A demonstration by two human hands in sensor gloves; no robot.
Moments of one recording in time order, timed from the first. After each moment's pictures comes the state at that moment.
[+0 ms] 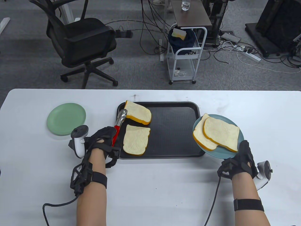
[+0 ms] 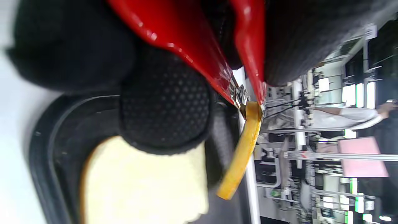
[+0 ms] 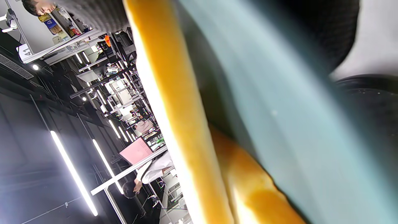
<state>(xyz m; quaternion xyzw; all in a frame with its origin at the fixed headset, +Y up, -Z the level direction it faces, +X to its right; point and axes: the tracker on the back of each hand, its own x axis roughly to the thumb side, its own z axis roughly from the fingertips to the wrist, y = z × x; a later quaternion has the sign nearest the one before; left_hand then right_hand) -0.255 -0.749 -0.373 -0.15 0.23 0.62 0.73 0.335 -0.777 -0.293 -0.27 -0.05 0.47 0.84</state>
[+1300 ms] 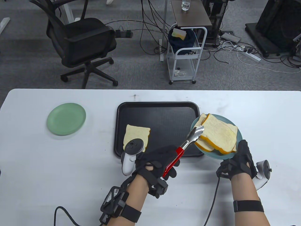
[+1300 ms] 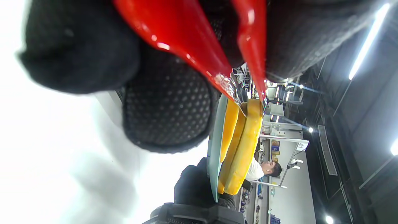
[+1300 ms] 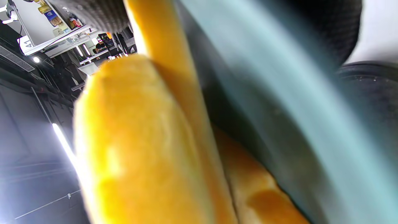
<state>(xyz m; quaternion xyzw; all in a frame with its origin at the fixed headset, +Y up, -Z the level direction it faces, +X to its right) -0.050 -0.719 -0.296 -0.28 -0.06 0.66 0.70 0.335 -0.780 -0.295 -0.26 -0.04 0.48 0.84</state>
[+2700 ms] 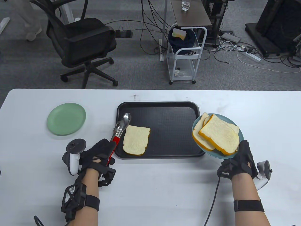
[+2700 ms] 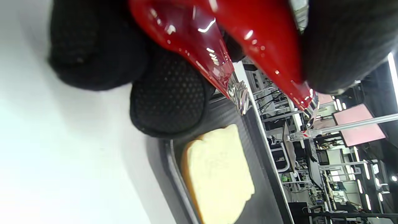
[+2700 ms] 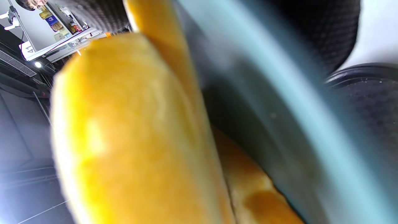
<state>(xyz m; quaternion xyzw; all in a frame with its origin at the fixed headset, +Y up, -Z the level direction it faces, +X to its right) -0.265 -0.772 -0.316 -0.16 0.21 0.54 0.80 0.338 -0.782 -0.296 -0.26 -0.05 0.47 0.84</state>
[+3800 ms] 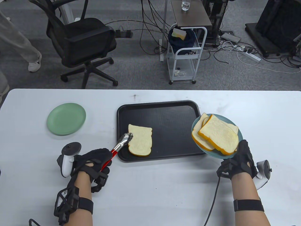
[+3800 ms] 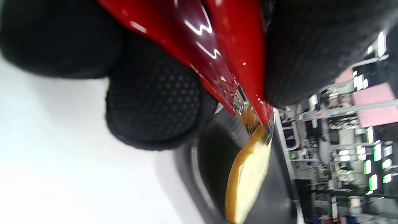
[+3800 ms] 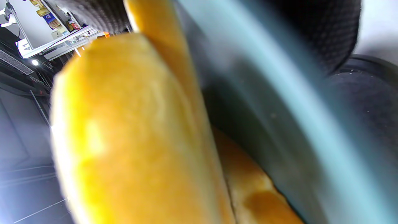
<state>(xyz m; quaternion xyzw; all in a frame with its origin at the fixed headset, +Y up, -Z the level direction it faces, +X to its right) -0.281 -0.766 -0.306 -0.21 0.18 0.57 0.77 0.338 -0.782 -0.296 -0.26 -0.04 0.47 0.84</state>
